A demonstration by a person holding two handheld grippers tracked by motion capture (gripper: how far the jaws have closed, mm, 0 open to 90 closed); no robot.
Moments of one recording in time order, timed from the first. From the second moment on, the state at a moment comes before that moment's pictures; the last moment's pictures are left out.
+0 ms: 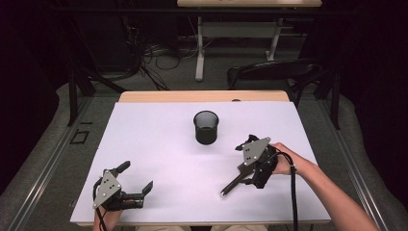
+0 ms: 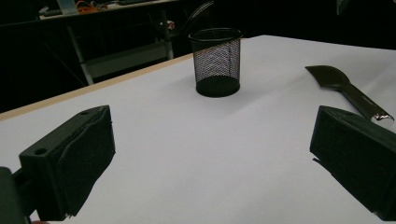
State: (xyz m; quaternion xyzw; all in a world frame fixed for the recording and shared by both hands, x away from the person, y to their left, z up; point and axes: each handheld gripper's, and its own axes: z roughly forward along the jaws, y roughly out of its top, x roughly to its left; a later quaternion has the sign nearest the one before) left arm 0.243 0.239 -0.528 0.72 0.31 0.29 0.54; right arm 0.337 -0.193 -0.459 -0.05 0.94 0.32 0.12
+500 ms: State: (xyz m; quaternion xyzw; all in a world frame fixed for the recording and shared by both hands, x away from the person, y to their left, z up) left arm 0.242 0.238 -0.528 0.72 0.31 0.29 0.55; right arm 0.341 -0.177 -0.458 -0.08 0.95 0.28 0.11
